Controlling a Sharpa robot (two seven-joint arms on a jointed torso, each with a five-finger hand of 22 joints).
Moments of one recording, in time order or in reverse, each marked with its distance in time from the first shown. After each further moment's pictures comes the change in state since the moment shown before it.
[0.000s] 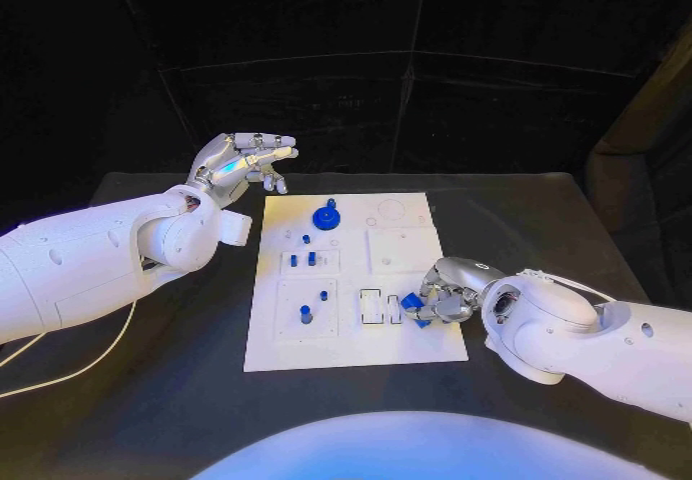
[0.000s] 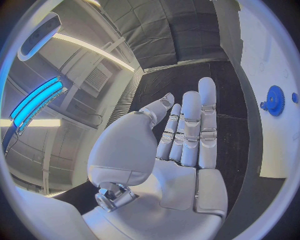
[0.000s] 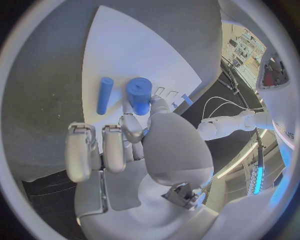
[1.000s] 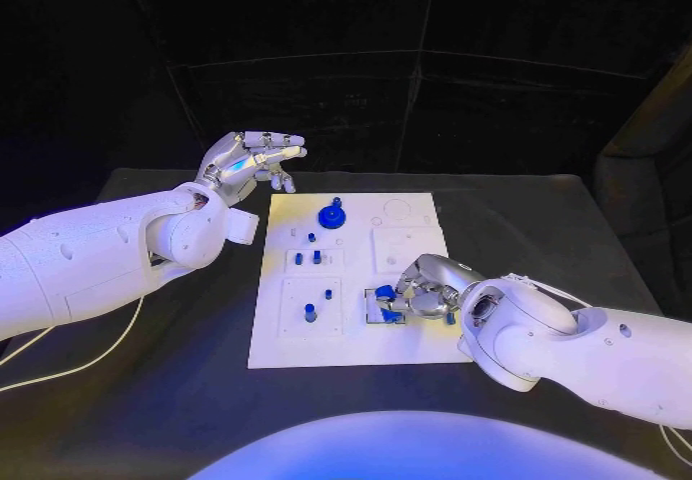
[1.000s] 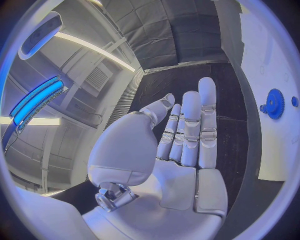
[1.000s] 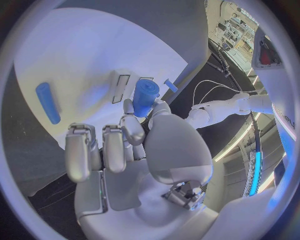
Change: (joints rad) left arm 0.000 0.003 0.000 0.001 0.000 0.016 -0.002; left_hand 0.004 0.004 0.000 0.000 0.000 -0.004 0.004 0.005 0.000 -0.004 -0.004 0.005 0.000 0.000 0.000 0.000 -0.001 0.000 0.000 0.000 0.000 -0.001; right arm 0.000 0.090 0.001 0.019 0.098 -0.128 -0.007; right_hand -0.075 0.031 -0.042 0.037 0.051 0.030 -0.007 0.008 0.047 0.018 -0.010 -0.005 0.017 -0.004 -0.011 0.012 0.016 -0.006 0.000 -0.007 0.004 0.000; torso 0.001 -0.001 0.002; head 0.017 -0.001
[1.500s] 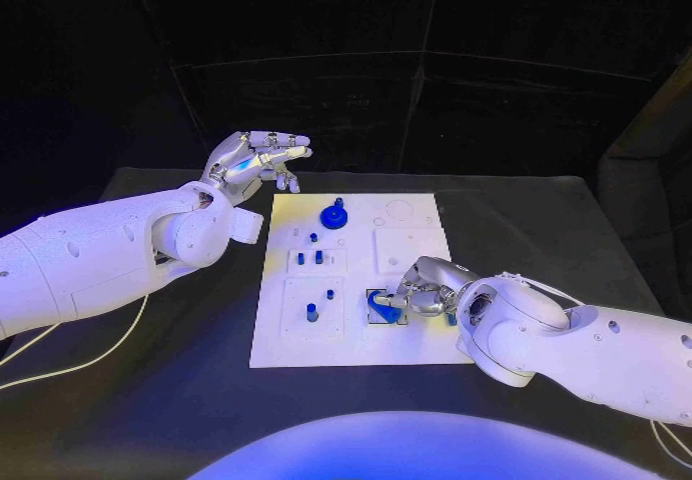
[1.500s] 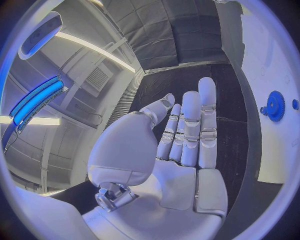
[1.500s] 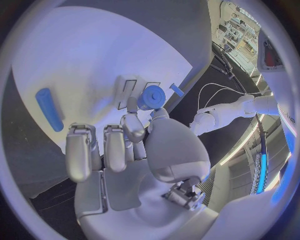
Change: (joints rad) left arm 0.000 0.004 0.000 -0.001 0.000 0.003 -0.001; left_hand 0.000 0.000 0.000 0.000 0.000 0.000 0.000 0.000 0.000 0.000 0.000 0.000 -0.001 0.000 0.000 0.000 0.000 0.000 0.000 0.000 0.000 0.000; right arm 0.003 0.034 0.001 -0.043 0.006 0.043 -0.030; right_hand -0.112 0.013 -0.084 0.002 -0.319 0.034 -0.025 0.013 0.034 0.005 -0.006 -0.051 -0.007 0.002 -0.006 -0.001 -0.003 0.000 0.000 -0.007 0.000 0.000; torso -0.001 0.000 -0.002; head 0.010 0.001
